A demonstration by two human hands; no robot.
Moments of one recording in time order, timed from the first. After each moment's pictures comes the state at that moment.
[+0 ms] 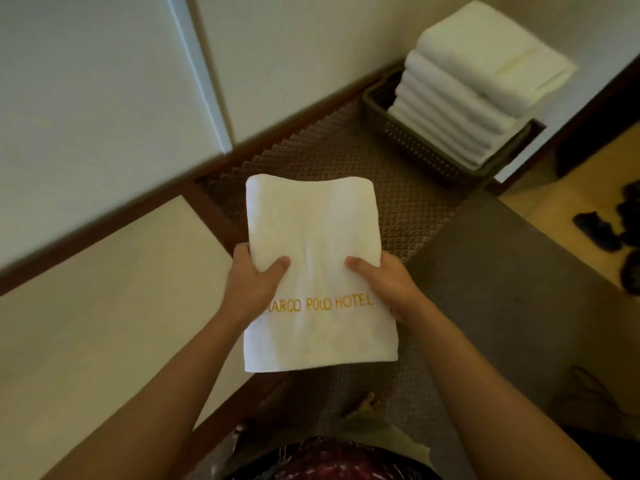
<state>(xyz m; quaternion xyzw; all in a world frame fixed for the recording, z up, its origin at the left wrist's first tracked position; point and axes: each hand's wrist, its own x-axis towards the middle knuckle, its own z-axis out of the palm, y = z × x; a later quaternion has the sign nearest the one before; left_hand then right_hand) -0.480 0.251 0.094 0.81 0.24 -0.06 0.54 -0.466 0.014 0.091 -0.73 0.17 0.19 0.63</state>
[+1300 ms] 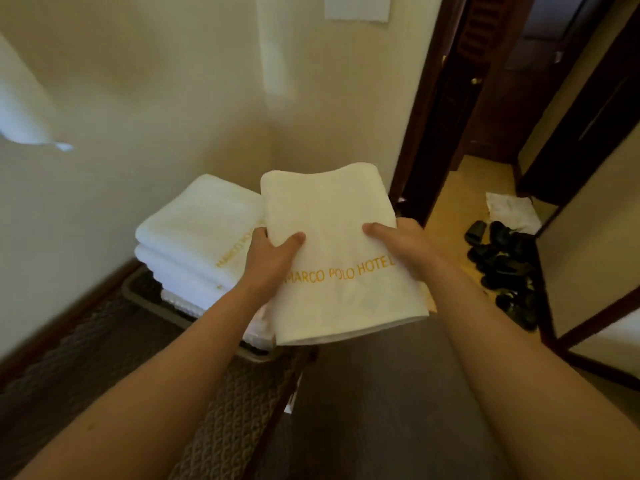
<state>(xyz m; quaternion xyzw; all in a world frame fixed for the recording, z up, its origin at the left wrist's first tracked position) -0.060 -0.362 0.195 0.77 -0.03 -0.10 0.63 -0.142 -0.589 0.234 -0.74 0.27 -0.06 0.61</state>
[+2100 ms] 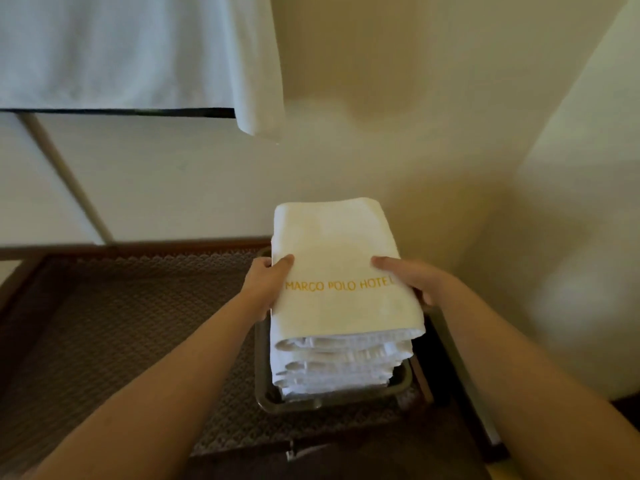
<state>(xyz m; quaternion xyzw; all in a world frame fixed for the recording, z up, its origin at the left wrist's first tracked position) 0.014 -0.305 0.178 0.63 0.41 0.09 0.65 0.169 -0.535 0.226 -0.79 -0.06 0.39 0.47</state>
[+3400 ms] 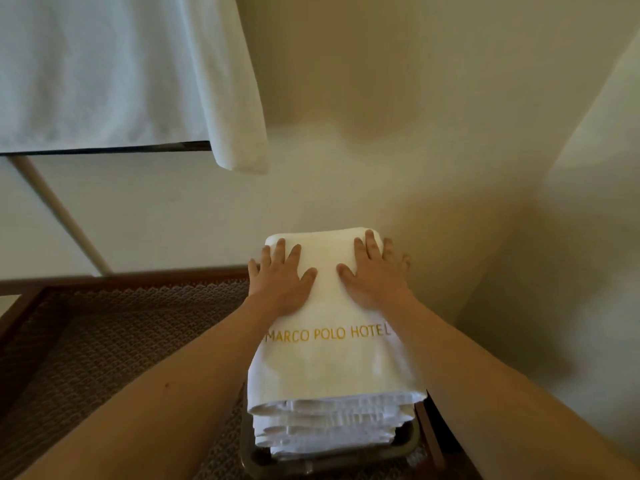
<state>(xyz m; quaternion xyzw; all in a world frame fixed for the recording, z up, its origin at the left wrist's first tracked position) 0.111 -0.292 0.184 0.95 0.30 0.01 0.13 0.228 -0.456 0.199 -0.94 -0.31 0.07 0.09</state>
